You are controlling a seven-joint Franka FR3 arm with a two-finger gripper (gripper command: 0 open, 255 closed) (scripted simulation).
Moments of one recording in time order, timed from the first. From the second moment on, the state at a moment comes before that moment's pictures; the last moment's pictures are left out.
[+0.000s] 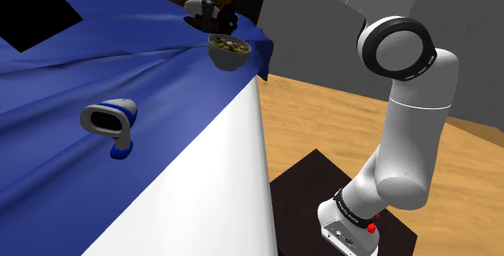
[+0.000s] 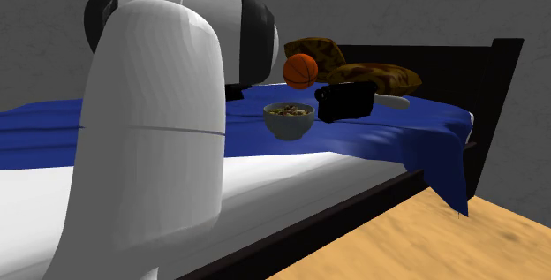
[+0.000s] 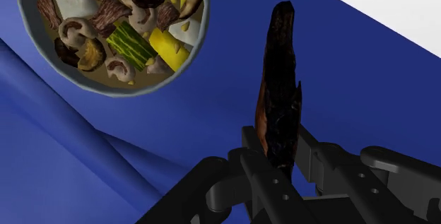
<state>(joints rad) 0.24 0.43 0.21 -1.01 -0.16 1.46 -0.59</state>
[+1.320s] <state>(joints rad) 0.04 0.48 0.15 -1.01 -0.14 1.53 -0.84</state>
